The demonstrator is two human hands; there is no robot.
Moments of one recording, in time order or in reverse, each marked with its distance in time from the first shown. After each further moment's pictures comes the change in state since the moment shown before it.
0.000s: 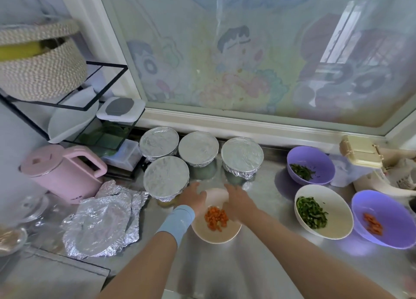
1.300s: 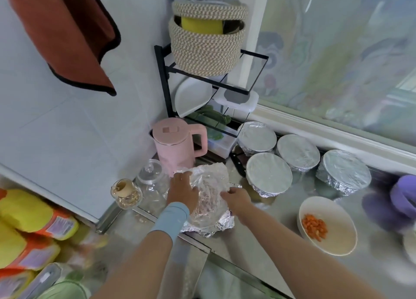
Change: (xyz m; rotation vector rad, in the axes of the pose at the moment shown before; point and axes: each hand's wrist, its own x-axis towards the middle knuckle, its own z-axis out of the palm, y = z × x) left_hand -0.005 -0.268 -0.242 0.108 0.383 0.054; right_hand 0.026 -0.294 0.179 0.657 -0.072 0.169
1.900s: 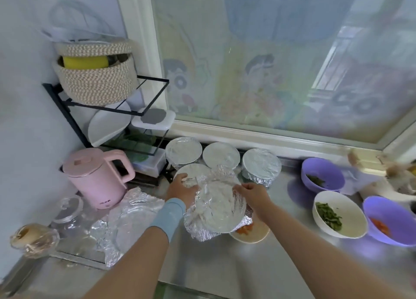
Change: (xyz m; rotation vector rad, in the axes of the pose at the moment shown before) left_hand -0.031 0.212 0.085 -0.403 -0.153 -0.016; right_hand -0.047 0.062 -0.266 0.175 0.298 -0.096
